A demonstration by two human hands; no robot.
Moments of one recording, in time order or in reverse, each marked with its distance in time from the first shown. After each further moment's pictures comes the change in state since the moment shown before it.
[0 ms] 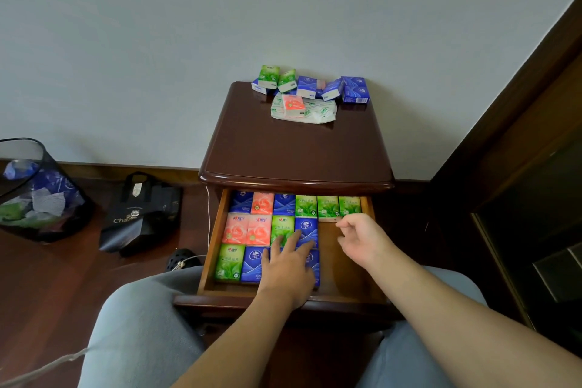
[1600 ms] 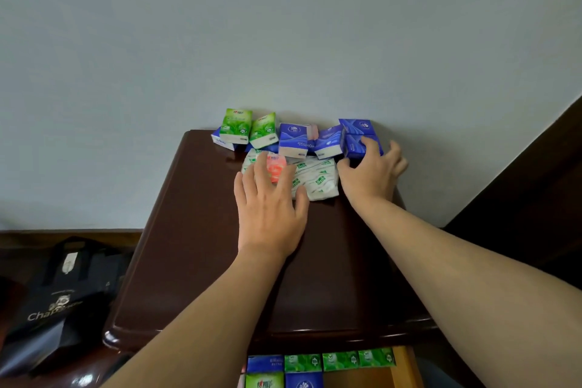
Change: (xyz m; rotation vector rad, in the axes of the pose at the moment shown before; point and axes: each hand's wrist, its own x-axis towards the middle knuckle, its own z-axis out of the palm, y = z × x) left_hand 0.271 0.029 -0.159 0.160 0.818 0.119; right_hand 0.214 -0.217 0.115 -0.977 0.699 -0.902
